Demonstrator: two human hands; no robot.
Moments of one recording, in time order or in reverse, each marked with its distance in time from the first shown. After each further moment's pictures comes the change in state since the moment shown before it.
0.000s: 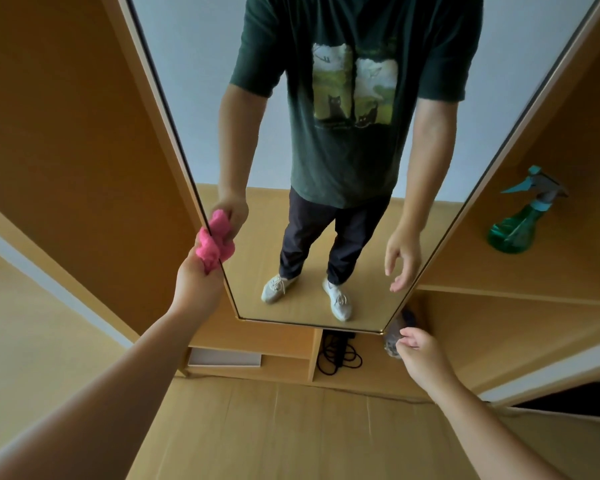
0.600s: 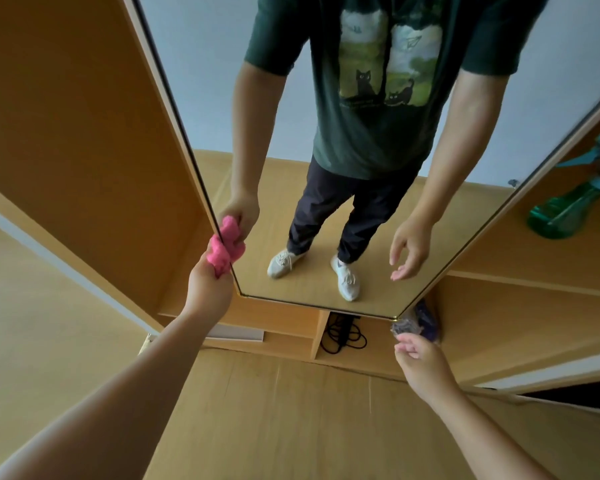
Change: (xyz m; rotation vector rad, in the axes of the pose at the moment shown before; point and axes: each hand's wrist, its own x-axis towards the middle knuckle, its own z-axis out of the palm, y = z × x) left_hand -0.003 -0.064 0.043 -0.024 0.005 -0.129; right_hand 0.013 0.039 0.038 -0.105 -0.087 -0.057
